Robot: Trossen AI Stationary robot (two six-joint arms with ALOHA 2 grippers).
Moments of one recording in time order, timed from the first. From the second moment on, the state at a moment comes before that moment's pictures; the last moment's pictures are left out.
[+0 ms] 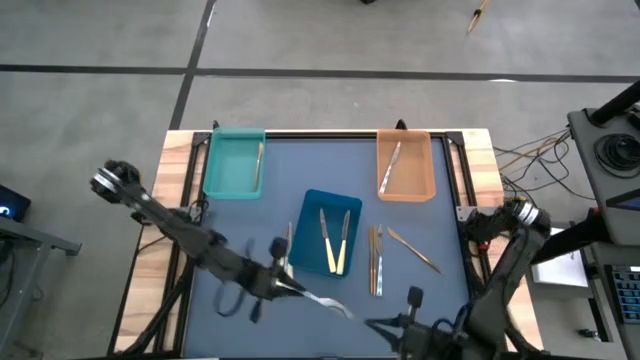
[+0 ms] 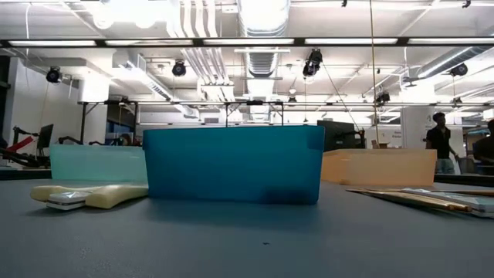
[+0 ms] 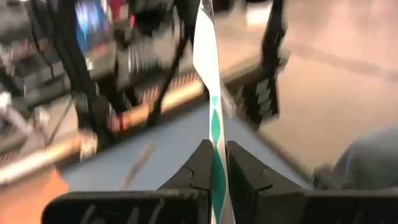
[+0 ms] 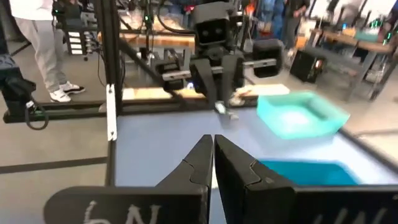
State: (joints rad) left arm -0.60 1.37 0.88 0.30 -0.28 0.22; right arm 0.97 1.80 1.61 -0.36 1.21 0.45
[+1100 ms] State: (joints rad) left arm -0.47 1.23 0.71 1.08 0.30 0.05; right arm 0.27 1.75 1.62 0.24 -0.18 -0.25
